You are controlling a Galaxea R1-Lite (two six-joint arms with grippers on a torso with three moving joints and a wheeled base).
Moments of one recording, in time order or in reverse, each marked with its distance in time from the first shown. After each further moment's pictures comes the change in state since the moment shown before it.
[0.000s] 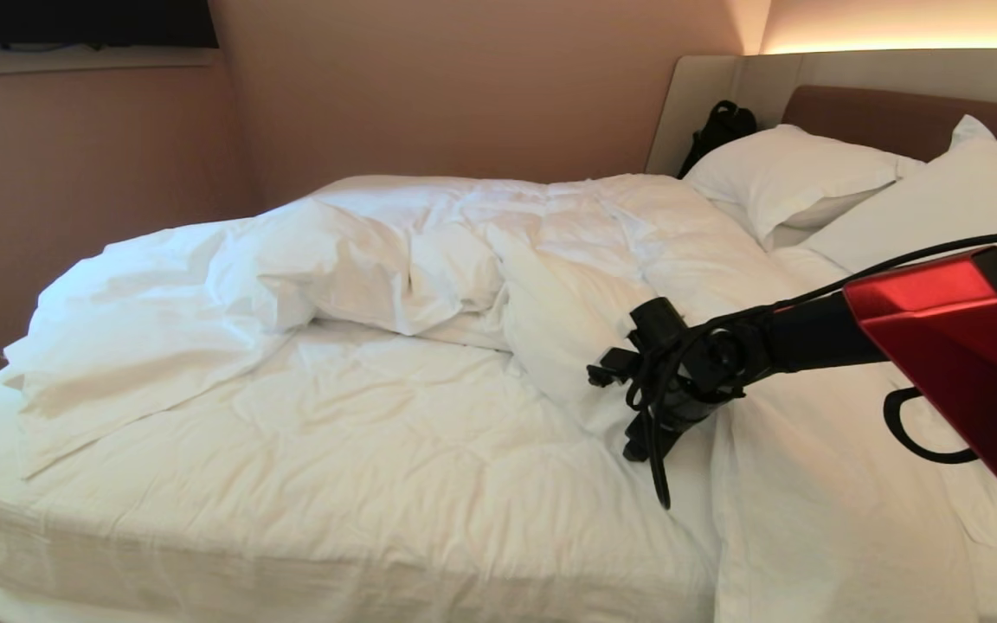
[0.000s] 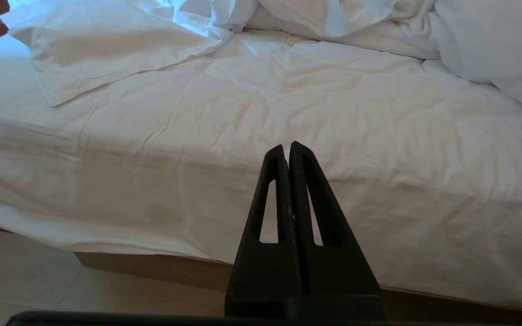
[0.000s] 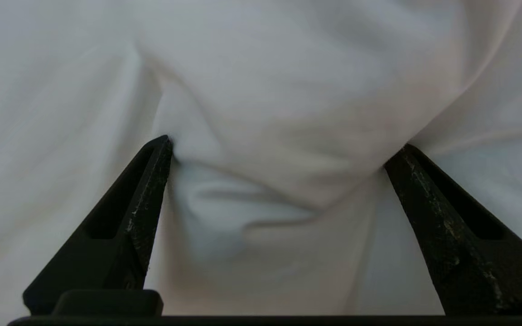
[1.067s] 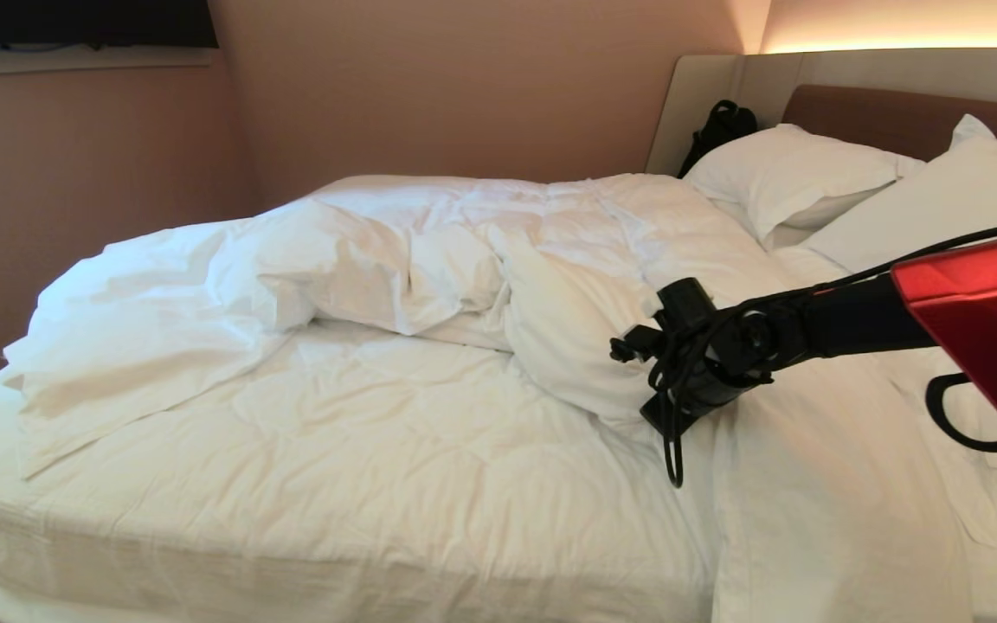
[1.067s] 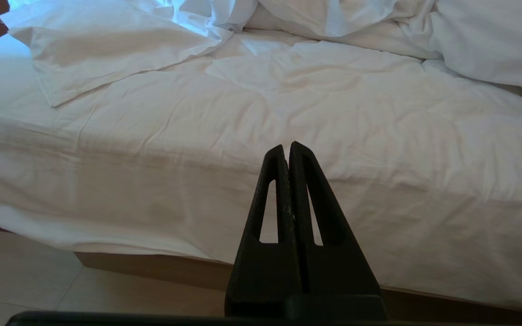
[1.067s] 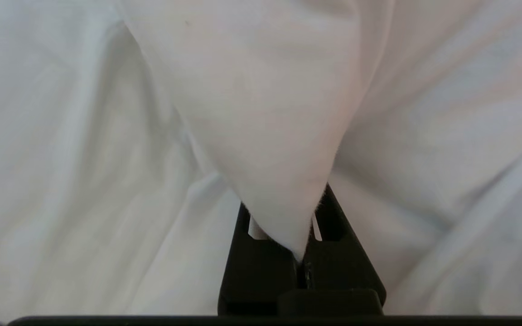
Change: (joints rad) left arm 0.001 0.000 0.000 0.000 0.000 0.000; right arm -0.035 -0.080 0.028 -0.009 0.029 0.076
